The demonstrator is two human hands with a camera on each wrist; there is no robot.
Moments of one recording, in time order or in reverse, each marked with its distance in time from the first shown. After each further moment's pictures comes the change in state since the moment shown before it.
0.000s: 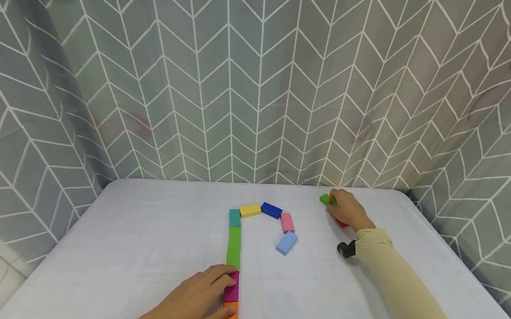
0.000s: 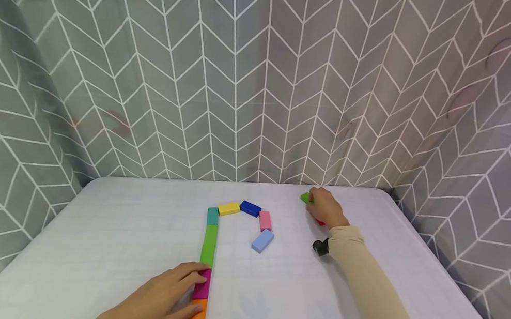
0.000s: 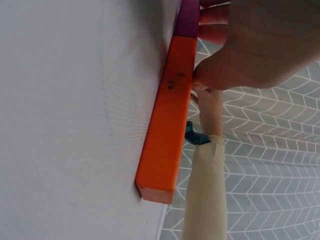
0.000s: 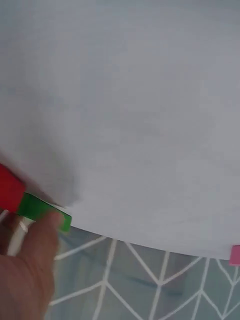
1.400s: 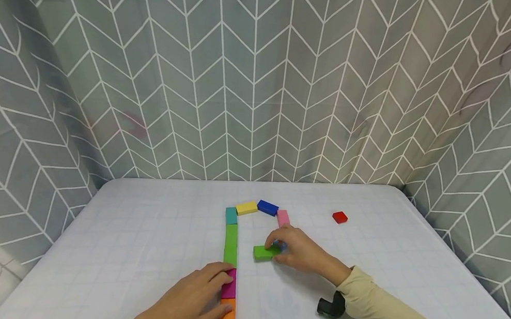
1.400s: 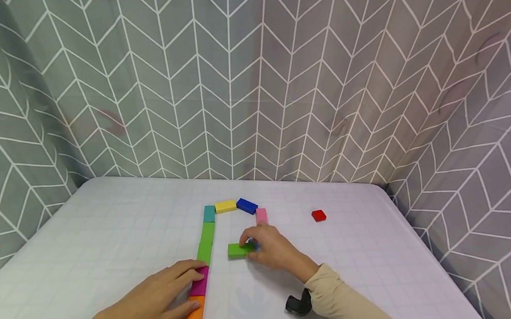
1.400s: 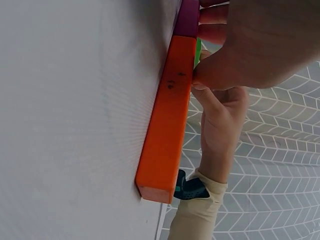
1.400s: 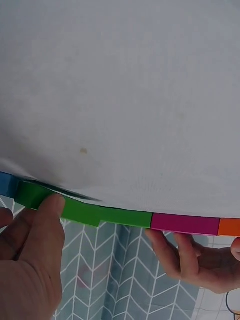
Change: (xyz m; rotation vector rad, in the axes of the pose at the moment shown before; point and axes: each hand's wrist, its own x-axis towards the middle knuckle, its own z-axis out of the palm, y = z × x) left_hand 0.000 -0.001 0.001 -0.016 -0.015 0.005; right_hand -0.092 -0.139 0.047 0.269 -0.110 -0.514
